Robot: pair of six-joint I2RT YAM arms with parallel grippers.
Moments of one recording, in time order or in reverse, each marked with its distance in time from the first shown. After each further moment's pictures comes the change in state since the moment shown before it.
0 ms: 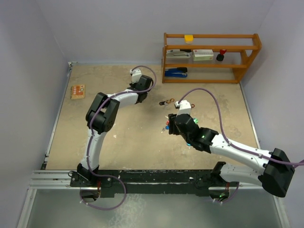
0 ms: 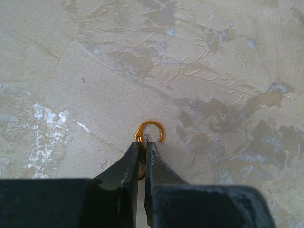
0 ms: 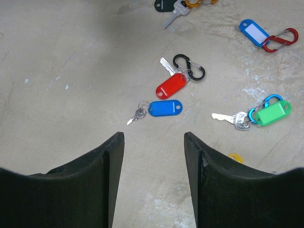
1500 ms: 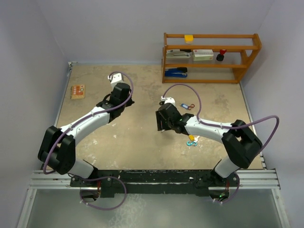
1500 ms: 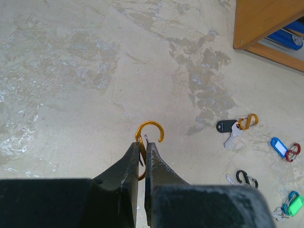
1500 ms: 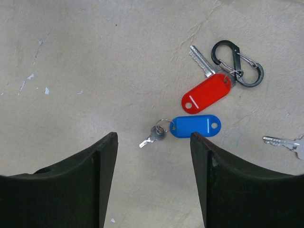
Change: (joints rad) left arm 0.000 -0.800 -0.592 -0.051 0.227 -0.053; right arm -0.103 0.491 0.235 -0.020 -0.210 0.052
